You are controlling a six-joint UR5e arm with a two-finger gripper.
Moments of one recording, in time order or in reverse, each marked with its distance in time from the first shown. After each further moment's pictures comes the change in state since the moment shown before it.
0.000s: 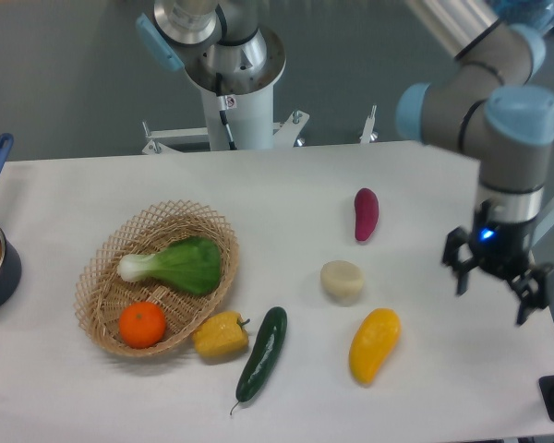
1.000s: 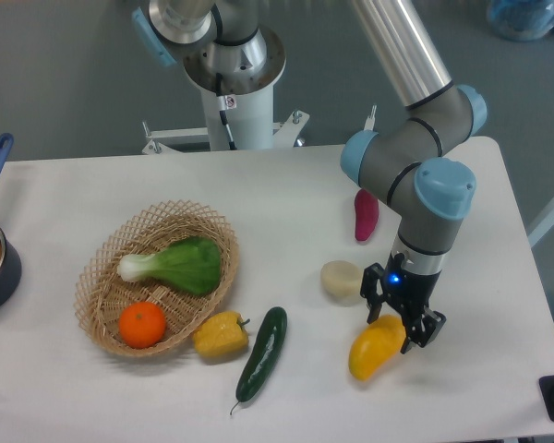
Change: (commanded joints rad) arm -0.186 -0.127 -0.153 0.138 -0.149 -0.205
